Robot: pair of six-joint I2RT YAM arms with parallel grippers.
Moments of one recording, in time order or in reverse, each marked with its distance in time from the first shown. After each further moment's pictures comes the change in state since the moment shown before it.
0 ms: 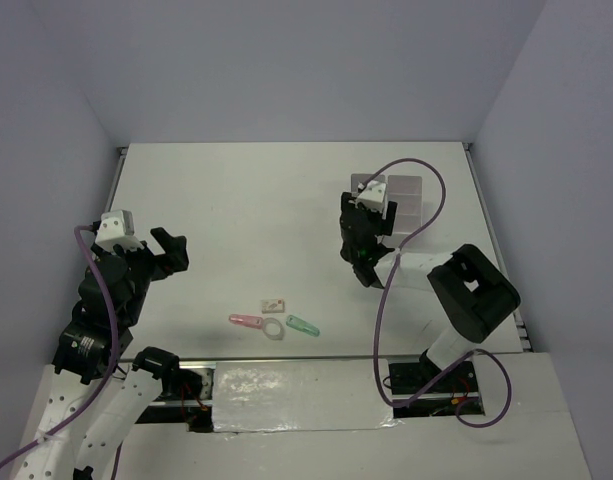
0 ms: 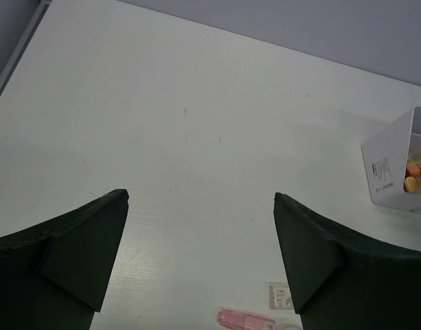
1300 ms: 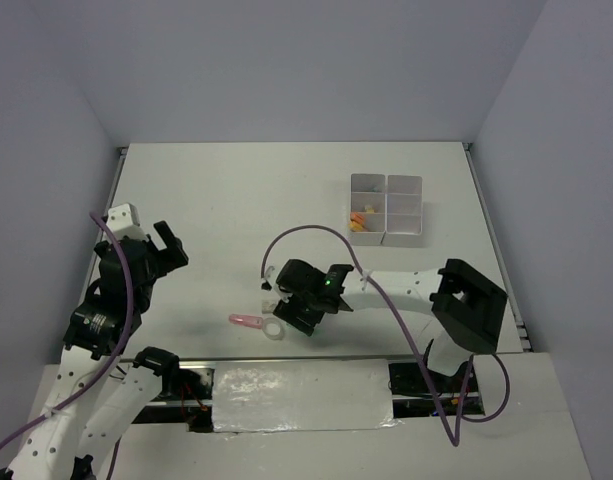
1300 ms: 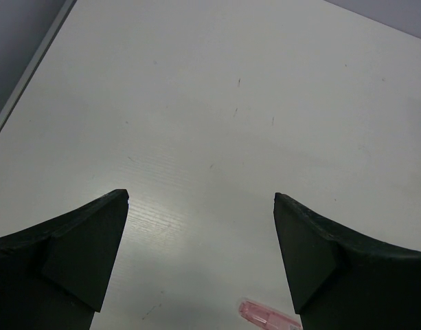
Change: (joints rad) left arm 0.011 0.125 0.010 -0.088 -0.146 -0.072; right arm 0.457 -0.038 0.255 -1.185 -1.028 -0.073
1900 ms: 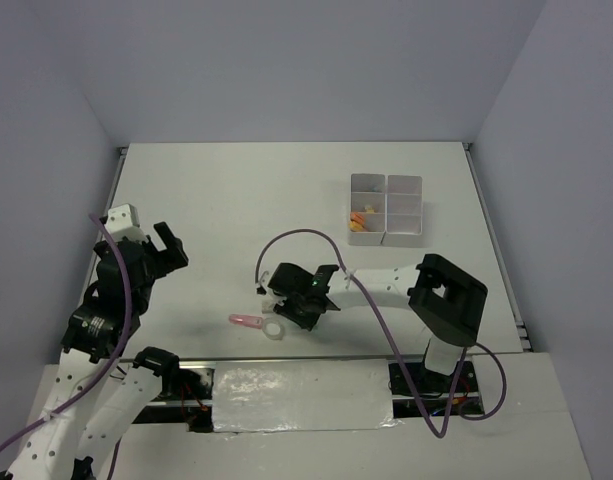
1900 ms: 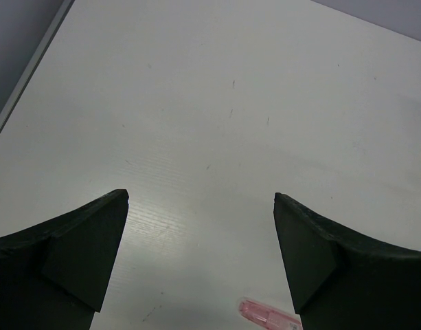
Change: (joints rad) left arm 0.000 -0.015 0.000 0.007 0.024 0.022; right arm 0.019 0.146 0.052 -0.031 0.011 -0.016
